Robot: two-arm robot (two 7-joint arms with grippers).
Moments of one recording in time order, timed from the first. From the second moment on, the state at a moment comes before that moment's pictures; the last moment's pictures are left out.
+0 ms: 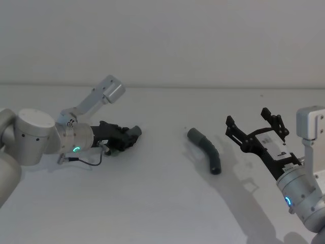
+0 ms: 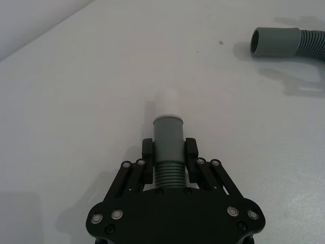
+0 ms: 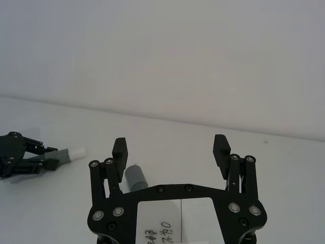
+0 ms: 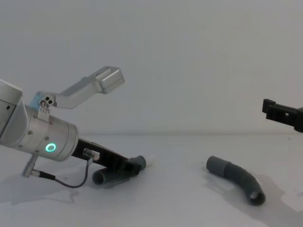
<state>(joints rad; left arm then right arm) -0.69 0.32 0.61 -1.12 -0.26 0.46 -0.56 -0.01 0.34 -0.23 -1.77 0.29 0.03 0.07</state>
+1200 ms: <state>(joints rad) -0.69 0.32 0.61 -1.12 -0.26 0.46 -0.56 0.06 0.44 -0.31 -1.82 0.24 0.33 0.20</state>
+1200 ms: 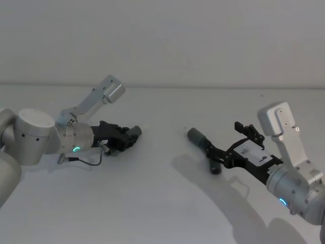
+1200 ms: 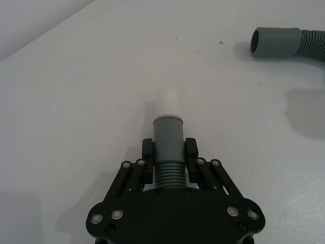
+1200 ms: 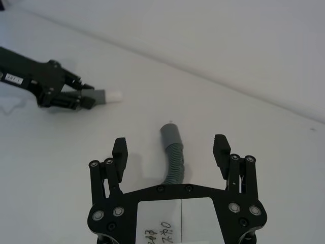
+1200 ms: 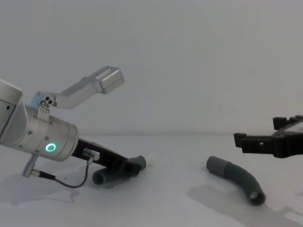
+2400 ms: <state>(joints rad) -0.69 0.32 0.61 -1.12 -0.26 0.46 -0.56 0.24 0.40 -0.34 -1.66 0.28 0.58 0.31</state>
